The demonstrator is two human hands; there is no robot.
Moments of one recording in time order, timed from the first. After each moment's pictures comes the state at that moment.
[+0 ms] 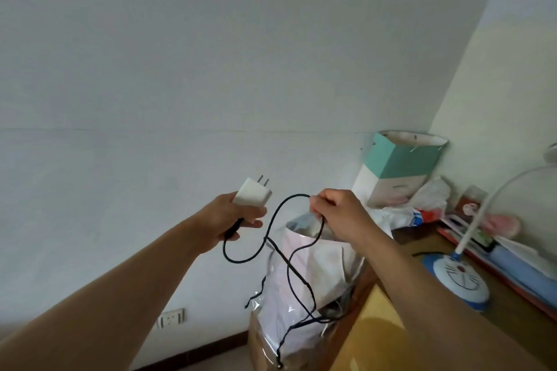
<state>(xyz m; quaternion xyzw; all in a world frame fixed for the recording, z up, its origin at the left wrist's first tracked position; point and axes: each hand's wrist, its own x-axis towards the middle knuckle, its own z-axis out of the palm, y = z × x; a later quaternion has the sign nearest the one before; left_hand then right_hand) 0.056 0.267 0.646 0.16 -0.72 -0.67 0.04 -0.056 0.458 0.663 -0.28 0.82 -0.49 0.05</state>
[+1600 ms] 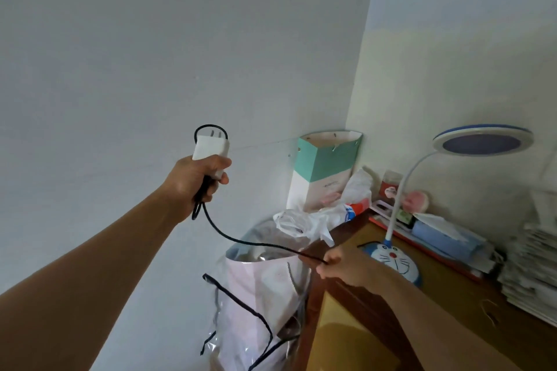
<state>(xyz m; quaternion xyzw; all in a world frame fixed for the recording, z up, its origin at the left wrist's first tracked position) -0.071 0.295 0.730 0.07 -0.69 -0.70 0.14 -0.116 0.579 0.621 -0.17 0.92 -0.32 0.16</state>
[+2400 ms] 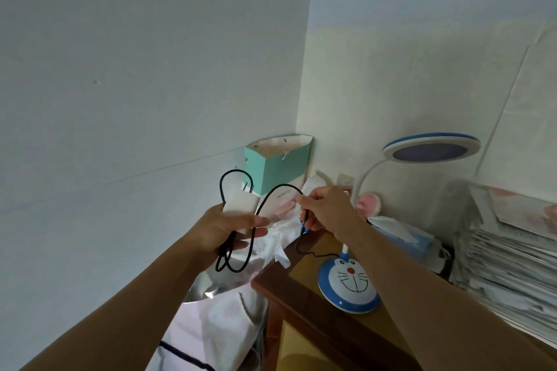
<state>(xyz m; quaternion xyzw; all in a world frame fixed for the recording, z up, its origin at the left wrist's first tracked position) -0.167 0.402 0.683 -0.04 -0.71 -0.70 -0.07 -0.214 0.606 0.696 -0.04 0.82 -0.56 -0.05</state>
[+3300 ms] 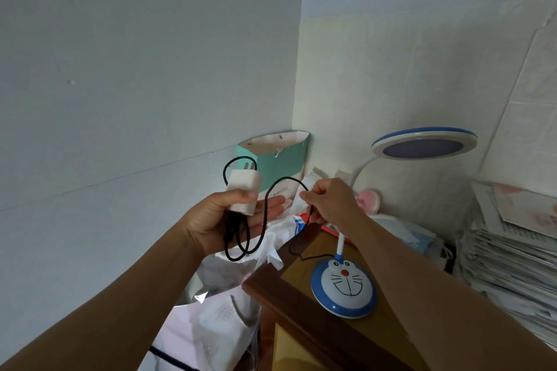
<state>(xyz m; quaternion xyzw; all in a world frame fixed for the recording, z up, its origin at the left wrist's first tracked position) -0.183 0.435 0.707 -0.08 -0.49 -0.84 -0.22 -0.246 0.638 0.692 -0.03 0.87 -0.48 -0.10</state>
